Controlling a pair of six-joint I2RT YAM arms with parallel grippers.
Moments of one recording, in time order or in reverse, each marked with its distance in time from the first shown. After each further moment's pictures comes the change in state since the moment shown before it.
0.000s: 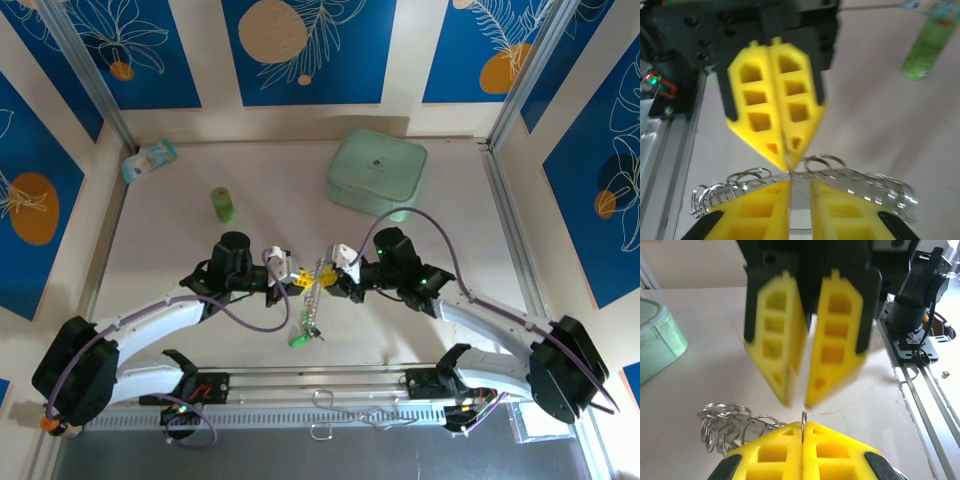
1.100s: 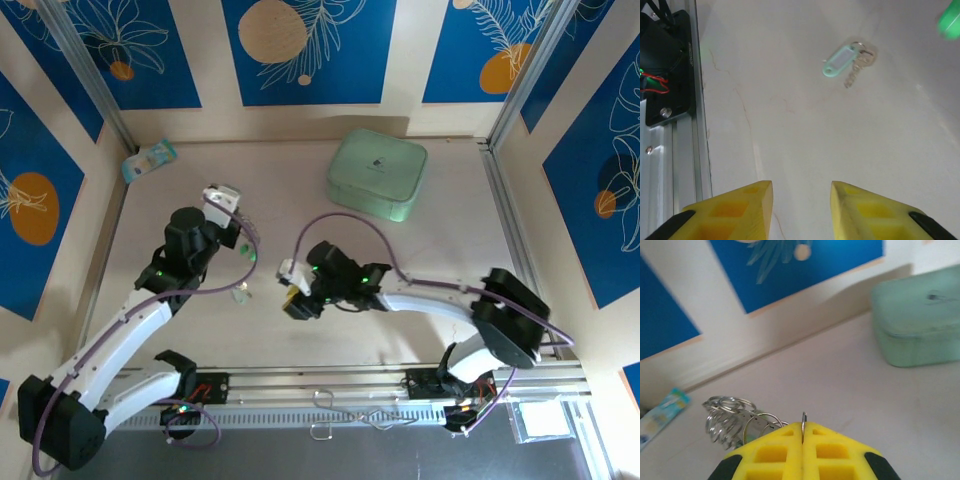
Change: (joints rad) left arm 0.211 -0.232 0.209 -0.259 -1.002 -0.183; right arm 0.346 0.448 0.285 -0.121 0.278 0.288
